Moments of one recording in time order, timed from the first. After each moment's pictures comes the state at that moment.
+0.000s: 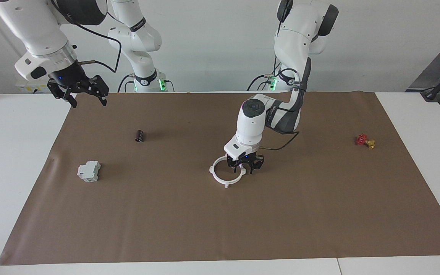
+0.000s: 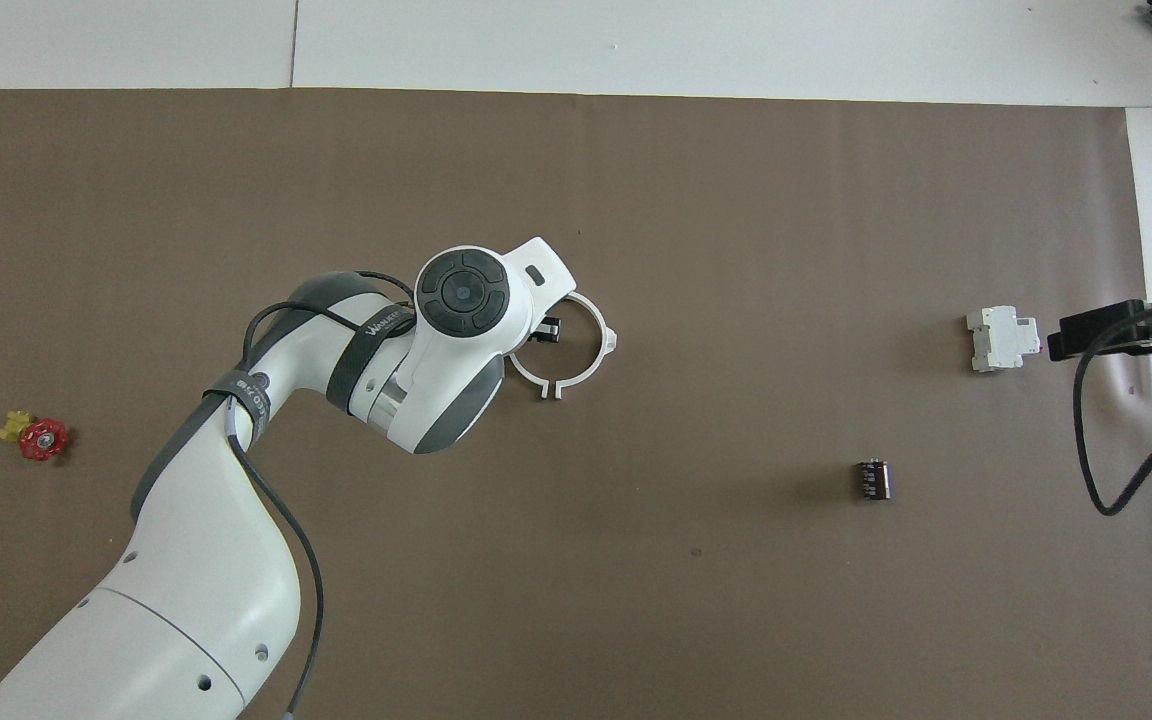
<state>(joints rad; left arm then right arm) -0.44 0.50 -0.15 -1.73 0.16 2.35 -0.48 -0.13 -0.05 0.07 -1.65 0.03 1.59 -0.07</state>
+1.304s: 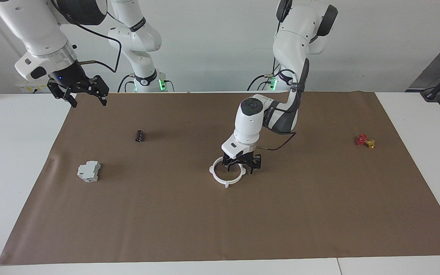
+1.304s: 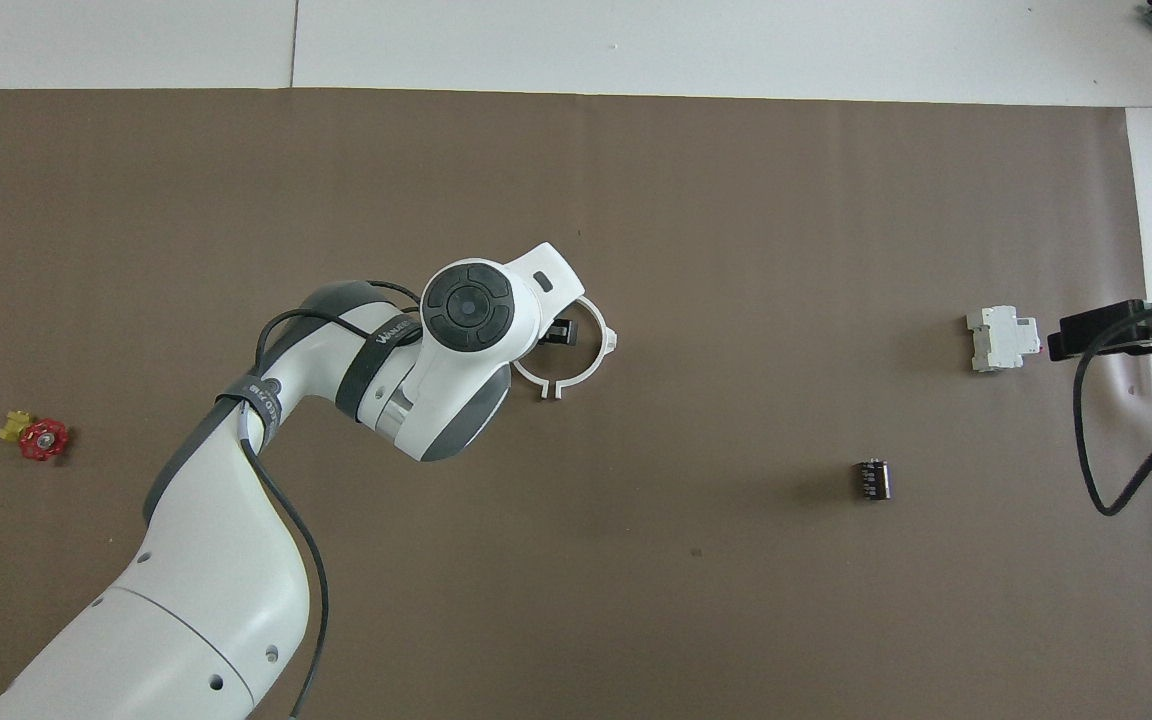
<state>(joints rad) -0.45 0.50 -0.15 -1.75 0.16 2.41 -0.49 -0.13 -0.05 0.07 -1.65 0.03 1.59 -0.07</state>
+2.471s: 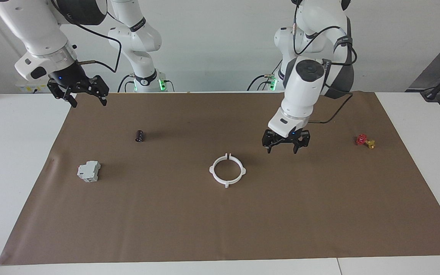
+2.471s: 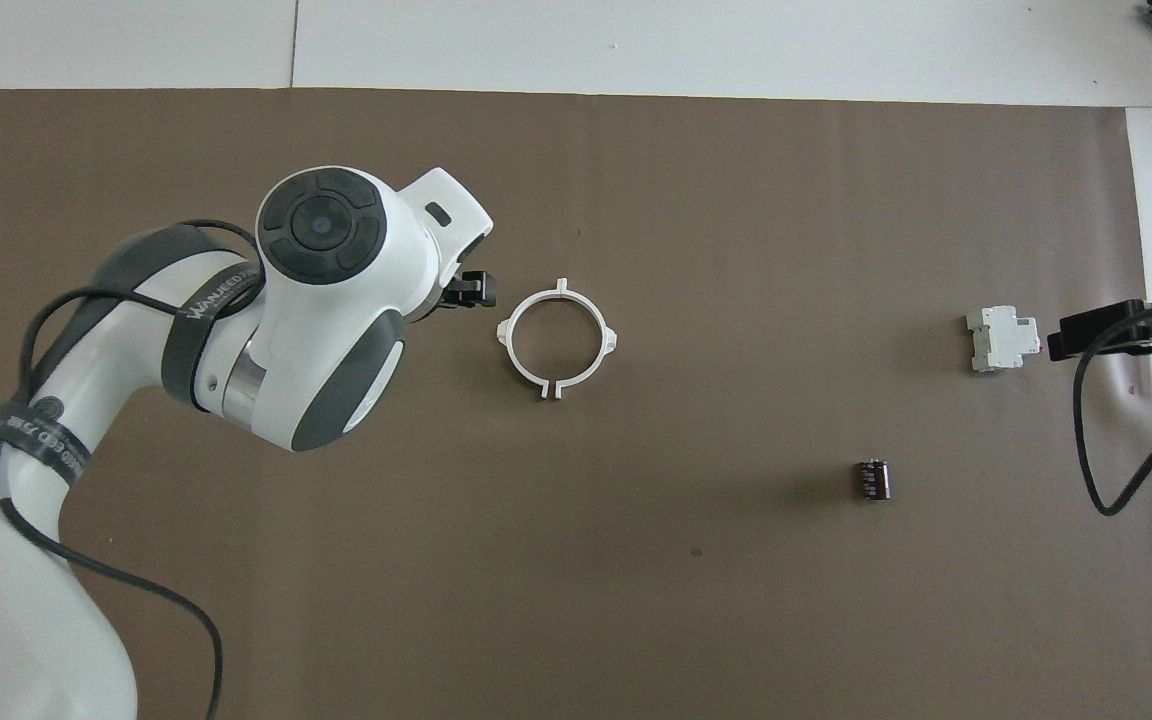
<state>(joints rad) -0.23 0.22 -0.14 -1.70 0.05 2.00 -0.24 -0.13 -0.05 0.07 -1.65 0.03 1.59 -0.07</state>
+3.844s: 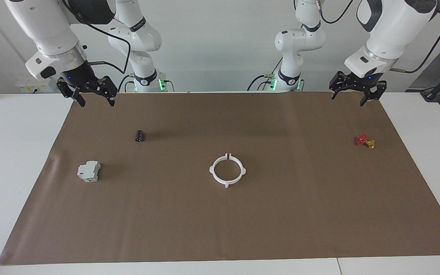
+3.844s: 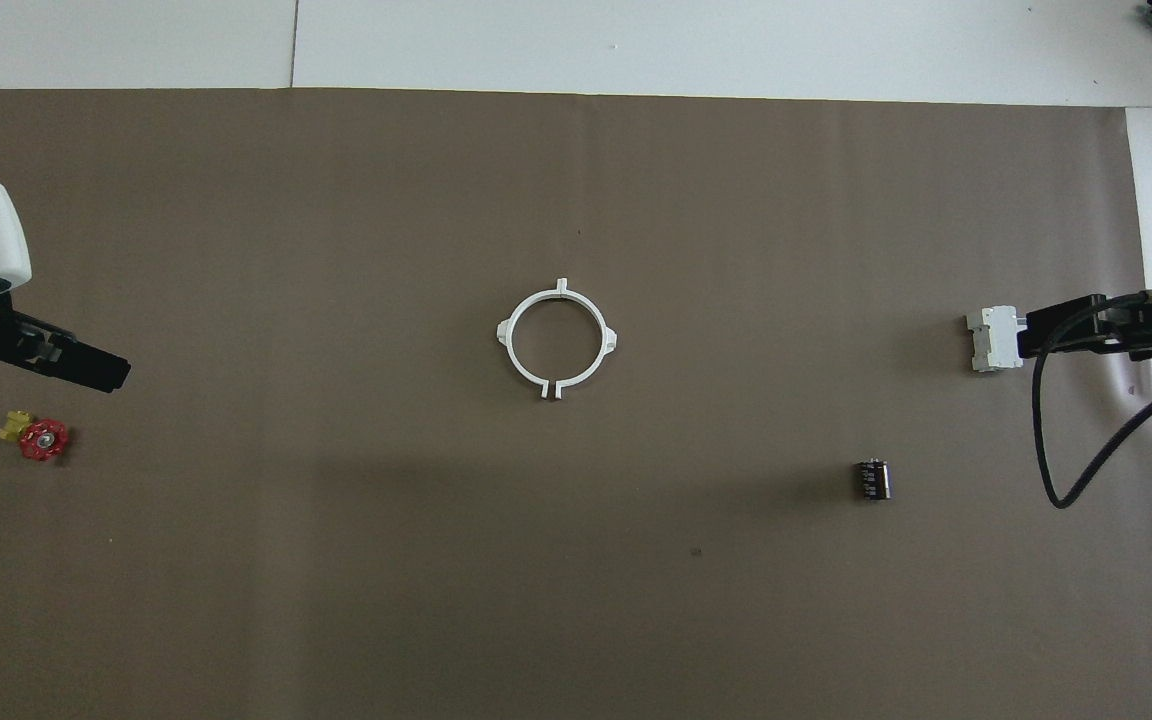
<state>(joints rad) 0.05 -0.09 -0.12 -1.67 0.02 1.50 0.34 -0.12 -0.05 0.11 -1.65 0.04 1.59 0.03</state>
